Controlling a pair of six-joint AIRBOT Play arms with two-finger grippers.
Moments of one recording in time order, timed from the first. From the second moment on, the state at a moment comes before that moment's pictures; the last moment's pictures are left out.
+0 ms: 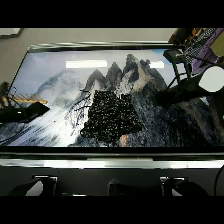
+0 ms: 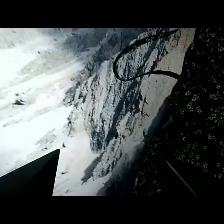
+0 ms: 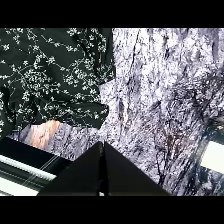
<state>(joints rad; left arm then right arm) 0.25 -0.98 0.85 0.97 -1.04 -1.43 0.25 -1.11 1.45 -1.45 1.46 1.51</state>
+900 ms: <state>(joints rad) -0.16 -1.37 0.73 0.73 -0.90 -1.41 0.25 -1.11 1.45 -1.45 1.47 1.51</state>
